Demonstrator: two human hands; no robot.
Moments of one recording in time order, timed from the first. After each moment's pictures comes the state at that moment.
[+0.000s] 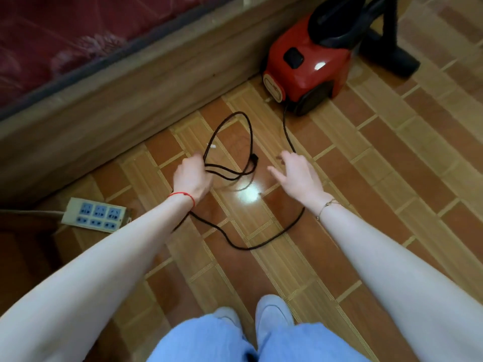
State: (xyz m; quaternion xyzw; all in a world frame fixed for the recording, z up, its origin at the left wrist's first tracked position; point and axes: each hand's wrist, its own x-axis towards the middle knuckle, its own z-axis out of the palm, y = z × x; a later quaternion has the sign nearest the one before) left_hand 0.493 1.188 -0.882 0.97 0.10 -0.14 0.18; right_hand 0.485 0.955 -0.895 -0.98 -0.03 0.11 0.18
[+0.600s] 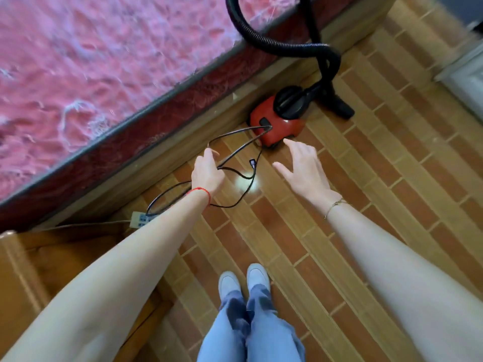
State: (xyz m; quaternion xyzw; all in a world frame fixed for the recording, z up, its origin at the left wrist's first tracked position) left_hand 0.541 1.134 -0.538 0.92 0.16 -0.20 0.30; right_hand 0.519 0.914 -0.513 -0.97 0.01 0.11 0.22
